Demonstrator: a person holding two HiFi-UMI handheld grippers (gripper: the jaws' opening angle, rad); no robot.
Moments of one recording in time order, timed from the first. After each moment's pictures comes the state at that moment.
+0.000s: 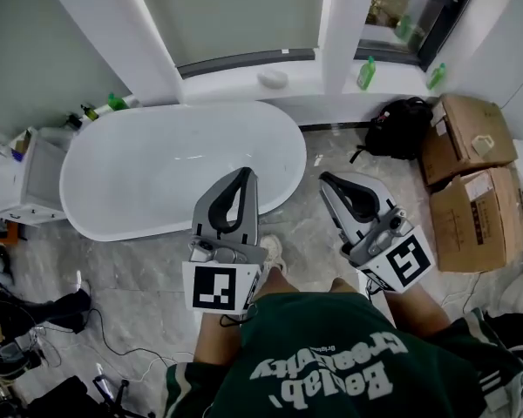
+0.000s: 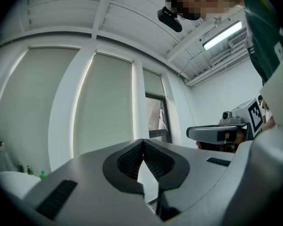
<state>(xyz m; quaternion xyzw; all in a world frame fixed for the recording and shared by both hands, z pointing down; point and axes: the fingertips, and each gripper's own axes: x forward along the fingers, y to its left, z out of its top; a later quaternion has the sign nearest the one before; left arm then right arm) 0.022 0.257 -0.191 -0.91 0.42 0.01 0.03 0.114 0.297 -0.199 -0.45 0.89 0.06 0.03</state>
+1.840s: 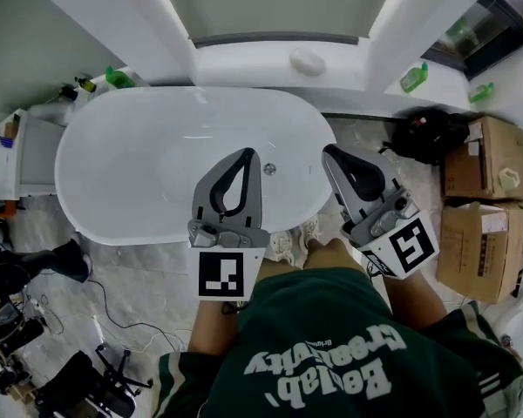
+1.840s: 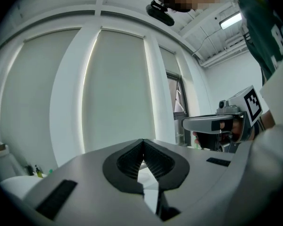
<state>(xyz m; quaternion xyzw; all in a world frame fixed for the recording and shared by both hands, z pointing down) -0.013 0.018 -0.125 -0.88 0.47 -0.08 -0.01 0.081 0.036 -0.149 -0.42 0.91 0.01 0.01</state>
